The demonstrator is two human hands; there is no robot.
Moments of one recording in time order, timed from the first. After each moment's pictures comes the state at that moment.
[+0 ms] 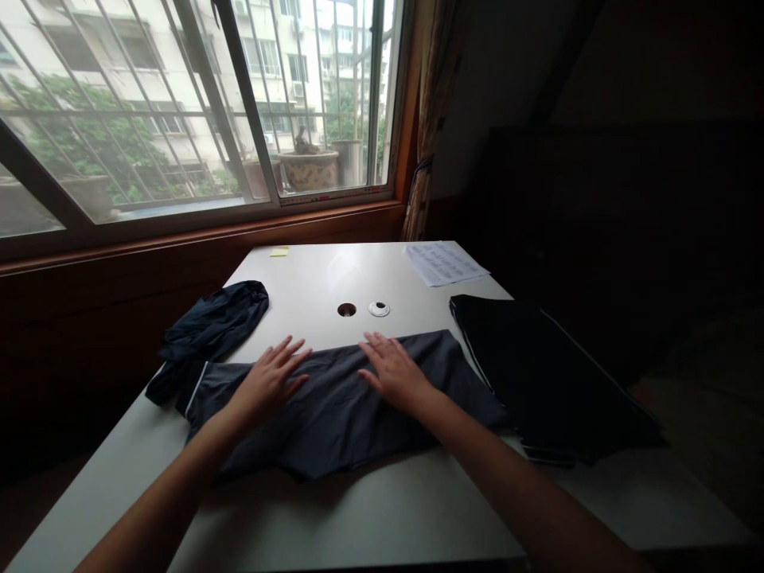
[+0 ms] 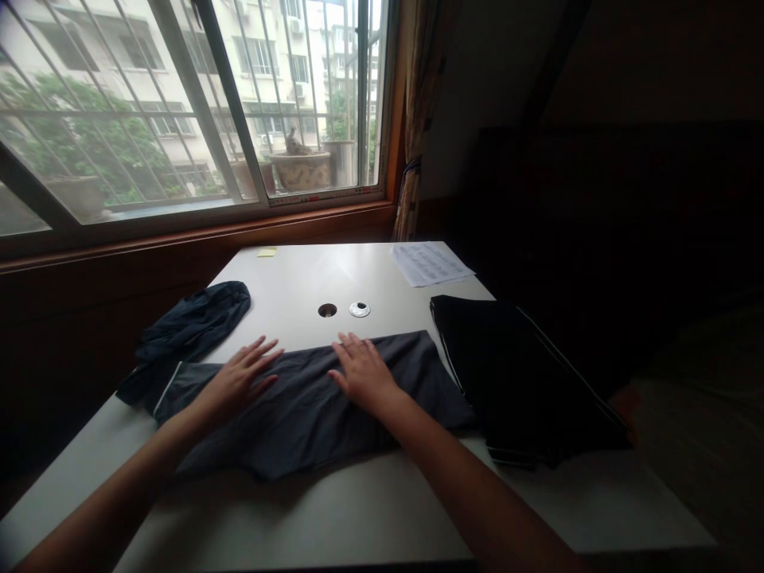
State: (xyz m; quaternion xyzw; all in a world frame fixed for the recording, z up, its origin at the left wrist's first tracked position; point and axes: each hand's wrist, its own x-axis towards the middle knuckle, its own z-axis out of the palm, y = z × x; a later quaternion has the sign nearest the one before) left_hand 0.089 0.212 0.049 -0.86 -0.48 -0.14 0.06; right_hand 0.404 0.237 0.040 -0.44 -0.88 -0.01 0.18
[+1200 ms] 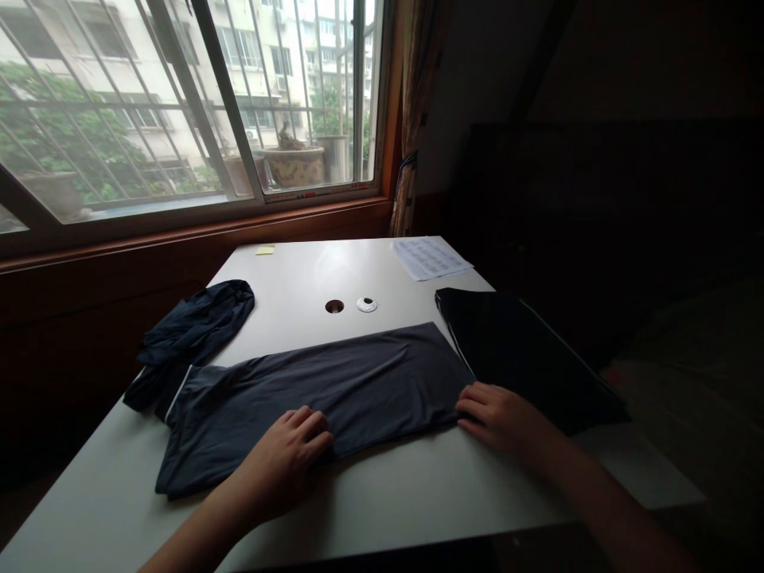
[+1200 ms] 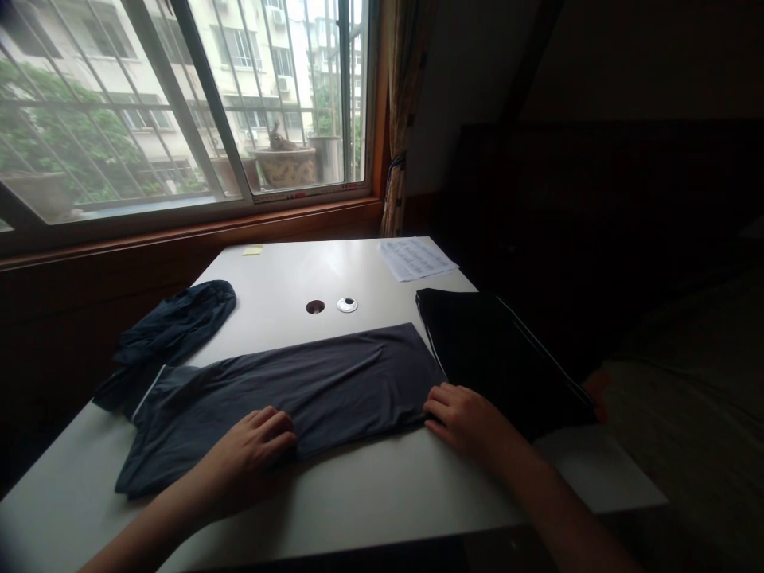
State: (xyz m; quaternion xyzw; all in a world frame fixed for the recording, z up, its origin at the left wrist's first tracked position) left_hand 0.170 0.113 0.071 -0.92 -0.38 -0.07 -0.08; right_hand 0.585 0.145 0.062 -0.42 -0.90 0.01 0.08
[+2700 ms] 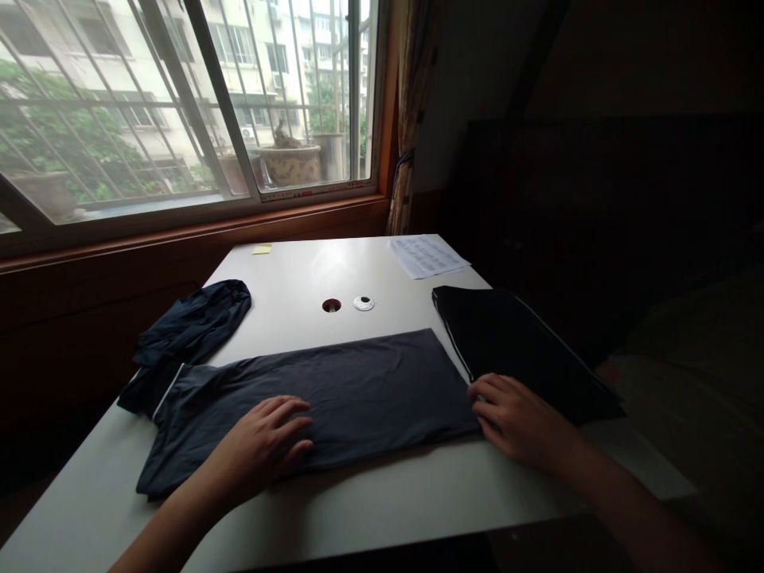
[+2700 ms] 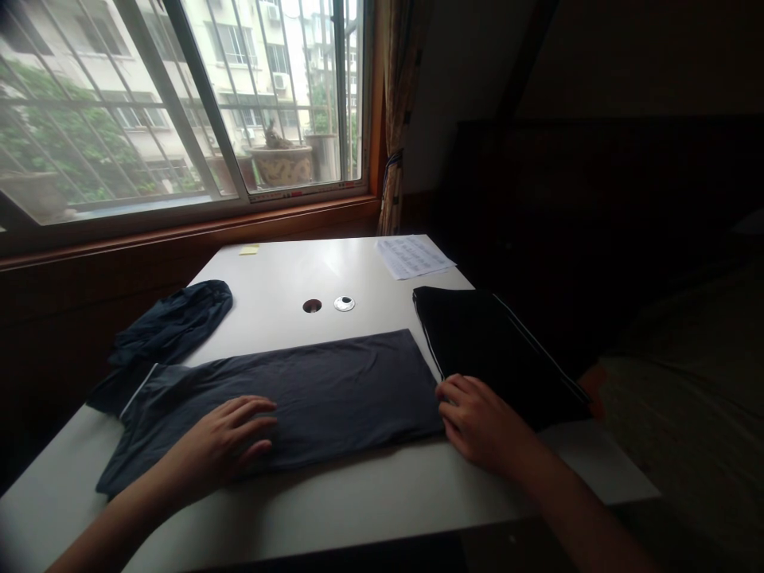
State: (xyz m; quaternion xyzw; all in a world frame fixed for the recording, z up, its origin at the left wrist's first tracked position) left_hand 0.135 0.127 0.080 -0.92 -0.37 -0.09 -0.01; right_hand 0.593 0.131 0.086 -0.46 -0.89 -0.02 0.07
